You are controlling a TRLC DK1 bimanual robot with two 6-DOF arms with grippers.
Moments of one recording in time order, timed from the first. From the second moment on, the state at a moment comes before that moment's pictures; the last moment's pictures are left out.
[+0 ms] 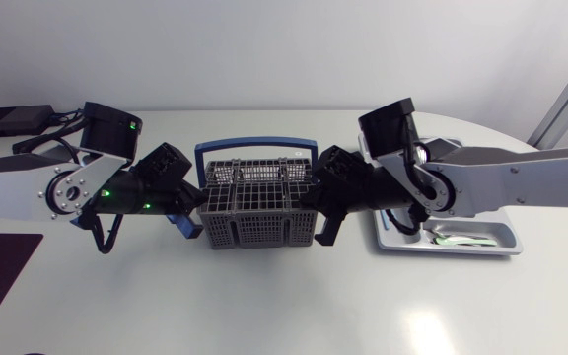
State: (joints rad) left arm -0.29 1.49 0.80 -0.13 0.28 0.49; right arm 0.50 1.62 0.89 -0.02 -0.33 -0.57
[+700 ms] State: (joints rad) left arm -0.25 1.35 0.80 -0.20 0.28 0.47; right arm 0.50 1.36 0.84 -0.04 -0.26 -0.54
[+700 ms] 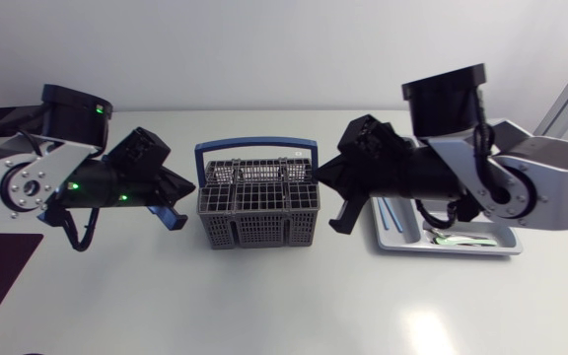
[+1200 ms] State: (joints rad) left arm -0.12 1.10 0.75 -0.22 0.28 0.46; right arm 0.32 0.95 0.60 -0.04 -0.04 -0.52
